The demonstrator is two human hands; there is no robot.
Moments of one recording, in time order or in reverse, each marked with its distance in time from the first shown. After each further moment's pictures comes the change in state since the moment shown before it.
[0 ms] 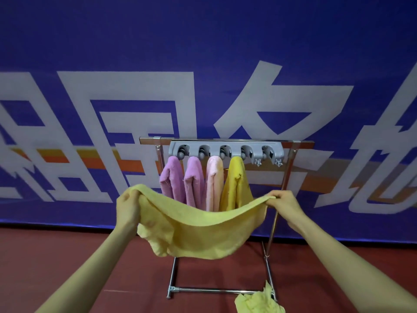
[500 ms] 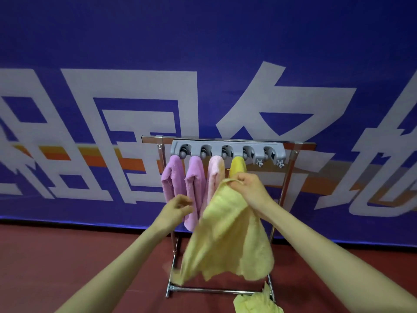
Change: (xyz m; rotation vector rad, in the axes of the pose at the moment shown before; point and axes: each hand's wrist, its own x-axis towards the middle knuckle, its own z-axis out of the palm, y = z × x) left_hand -0.036 -0.009 0.048 0.330 -0.640 -0.009; right_hand -0.018 -0.077 0.062 0.147 -0.212 -0.273
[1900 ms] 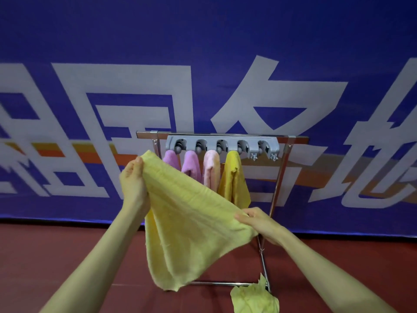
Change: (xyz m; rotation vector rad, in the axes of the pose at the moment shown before) left_hand -0.009 0.044 -0.046 -0.669 0.607 0.214; right_hand -0.057 0.077 -0.023 -0.016 -0.274 0.368
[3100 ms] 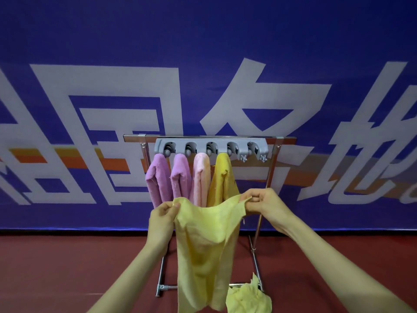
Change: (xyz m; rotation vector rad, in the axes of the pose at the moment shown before) left_hand -0.061 -0.071 0.011 0.334 -0.327 -0.195; right_hand -0.030 -0.048 -0.032 0.117 0.173 -0.255
